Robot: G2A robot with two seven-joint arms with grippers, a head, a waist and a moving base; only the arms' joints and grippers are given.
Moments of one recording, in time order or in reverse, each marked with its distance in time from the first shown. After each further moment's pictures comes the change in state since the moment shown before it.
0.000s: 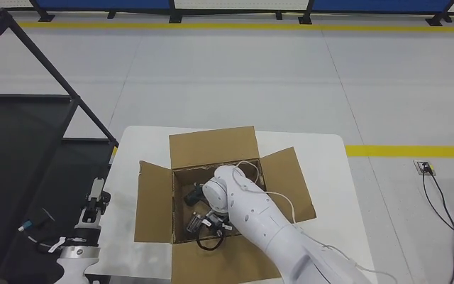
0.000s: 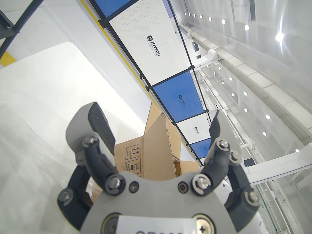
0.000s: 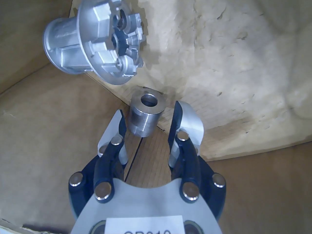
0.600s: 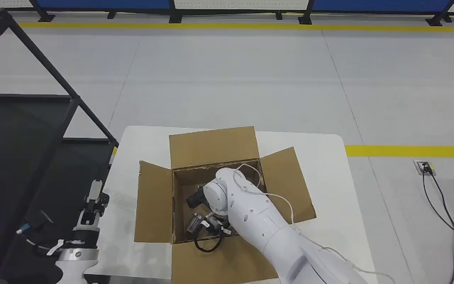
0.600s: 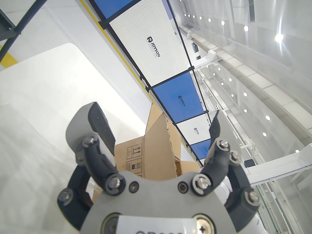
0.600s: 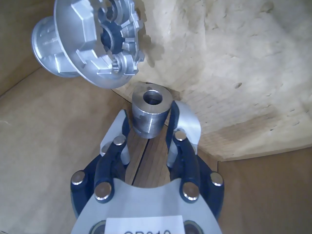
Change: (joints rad) left arm 0.015 -0.001 -0.008 -0.001 -0.004 -0.016 0.009; right arm 0.003 -0.026 0.007 0.073 0.031 0.049 -0.007
